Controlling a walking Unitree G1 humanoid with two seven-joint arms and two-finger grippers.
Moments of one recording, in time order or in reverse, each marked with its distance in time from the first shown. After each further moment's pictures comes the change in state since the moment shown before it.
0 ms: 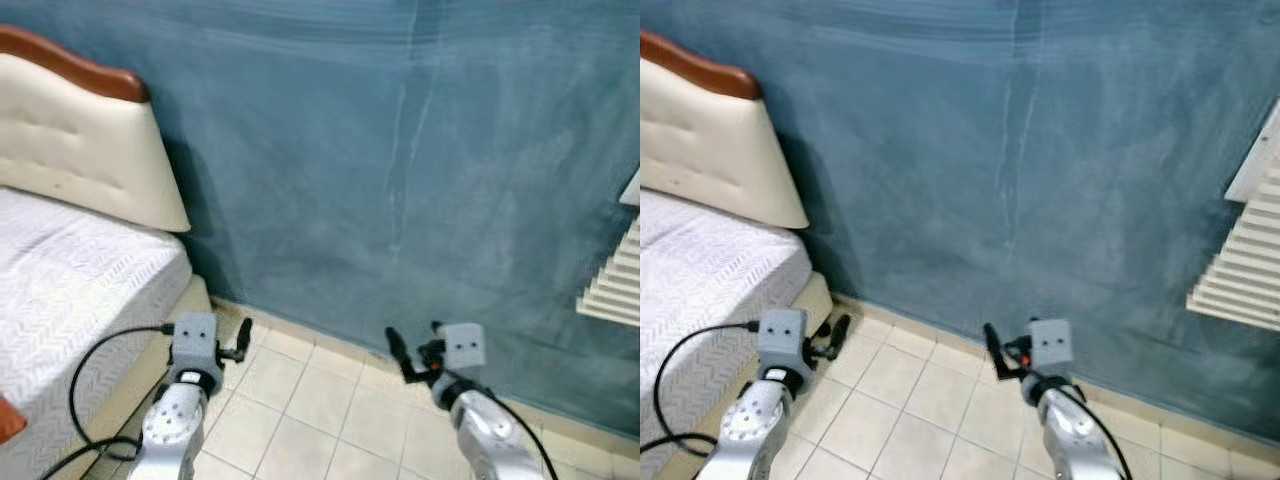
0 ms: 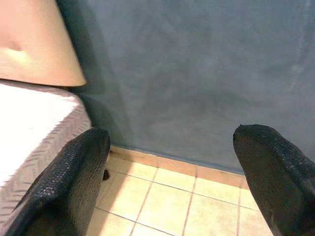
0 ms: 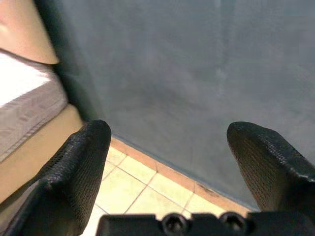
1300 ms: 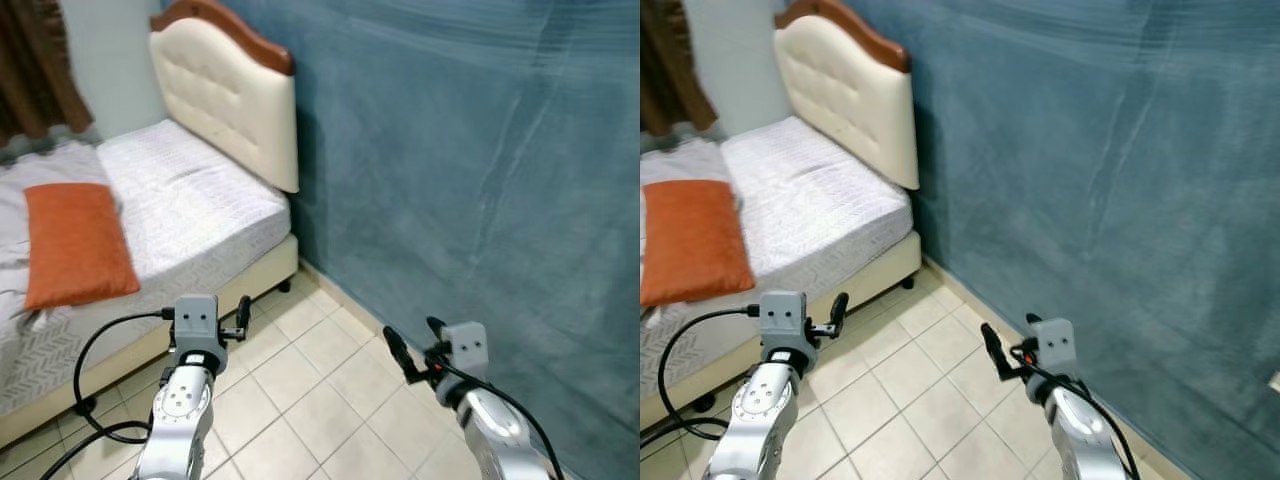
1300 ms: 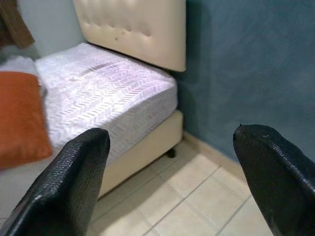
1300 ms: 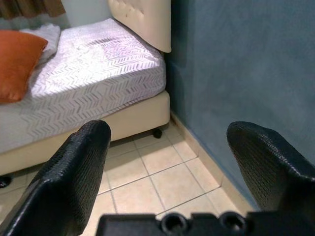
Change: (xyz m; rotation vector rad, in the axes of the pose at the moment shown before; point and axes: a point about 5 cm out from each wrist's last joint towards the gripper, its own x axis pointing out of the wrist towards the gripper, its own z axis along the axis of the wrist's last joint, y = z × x) left arm 0.015 0.000 0.013 -0.004 -0.079 0.072; right arm 0.007 -0.010 0.001 -0.039 -0.049 0.090
